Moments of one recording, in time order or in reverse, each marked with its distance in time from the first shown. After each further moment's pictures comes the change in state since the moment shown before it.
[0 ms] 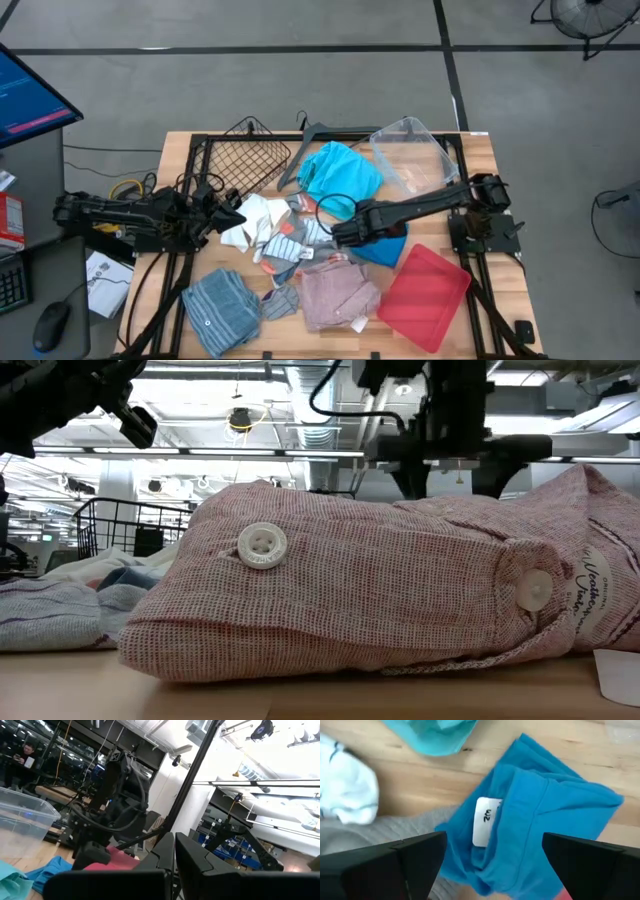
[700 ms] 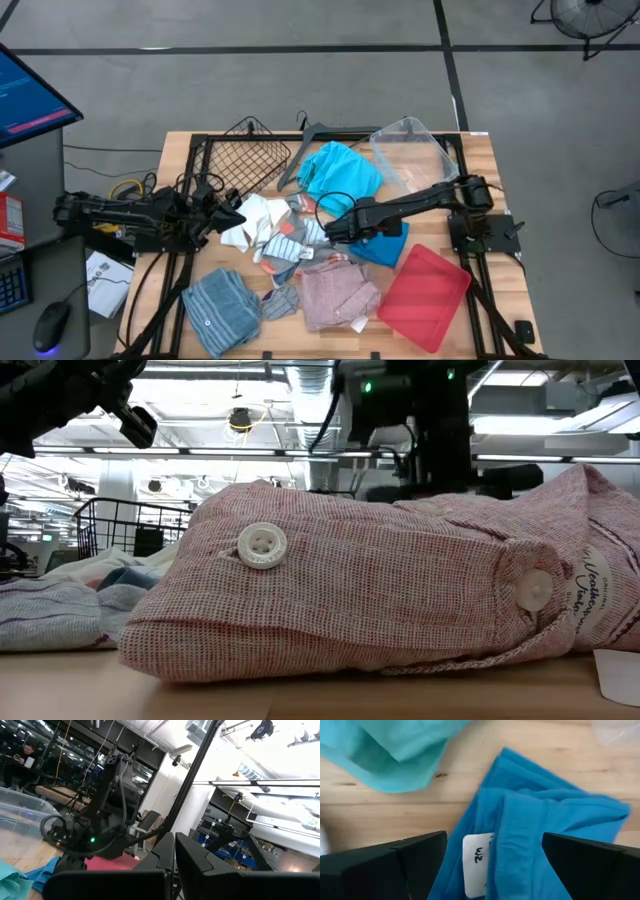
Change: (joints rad) left arm 0.000 0.001 0.000 0.001 0.000 0.000; right arm -0.059 0.120 -0.002 -0.007 0.035 0.094
